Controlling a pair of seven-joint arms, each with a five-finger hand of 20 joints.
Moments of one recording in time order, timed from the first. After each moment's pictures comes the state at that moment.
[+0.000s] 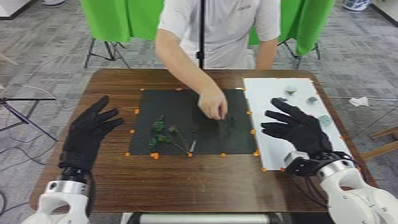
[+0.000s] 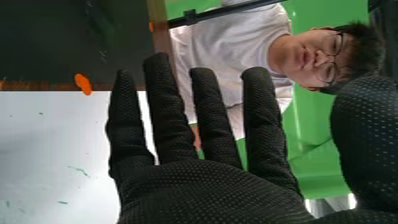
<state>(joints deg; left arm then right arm) 126.9 -52.6 -90.5 -124.8 43.5 17.2 19.4 -116.9 -59.7 94.4 -118.2 -49.4 -1.6 5.5</state>
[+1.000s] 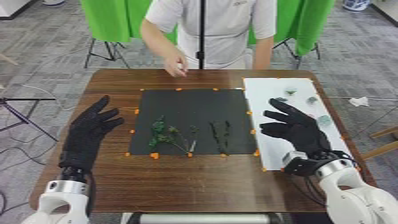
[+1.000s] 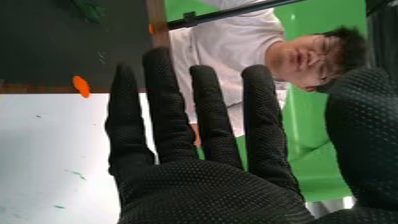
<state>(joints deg) 126.8 -52.3 -90.4 -124.8 43.3 17.2 19.8 -116.4 -58.9 93.2 -118.1 -51.6 -0.7 3.9</state>
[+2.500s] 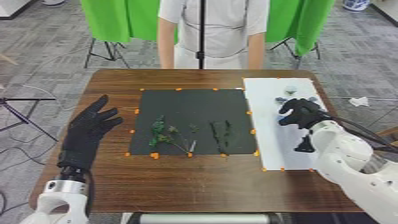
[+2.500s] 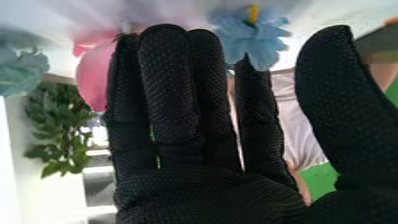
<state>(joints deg) 127.0 -51.9 -90.6 -125.2 43.1 17.9 19.9 -80.5 -35.1 57.8 -101.1 -118.5 -0.5 29.4</state>
